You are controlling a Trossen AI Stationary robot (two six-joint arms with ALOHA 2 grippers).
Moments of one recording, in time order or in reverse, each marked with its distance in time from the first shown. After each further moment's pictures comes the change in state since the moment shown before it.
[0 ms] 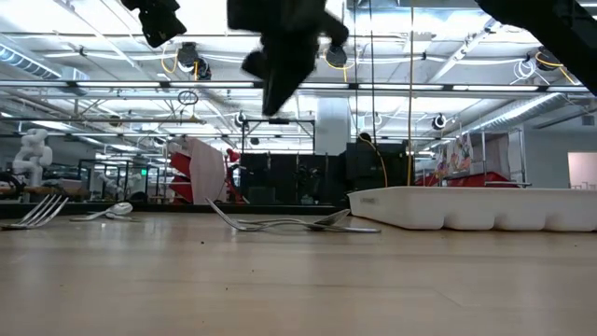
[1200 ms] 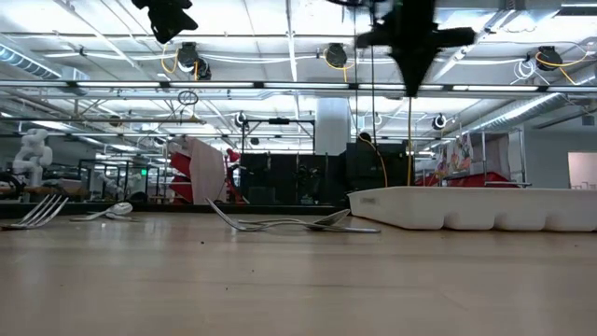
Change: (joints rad) left arm 0.000 0.000 0.000 0.097 -0.031 -0.004; right arm -0.120 -0.584 -0.610 -0.272 0.489 1.702
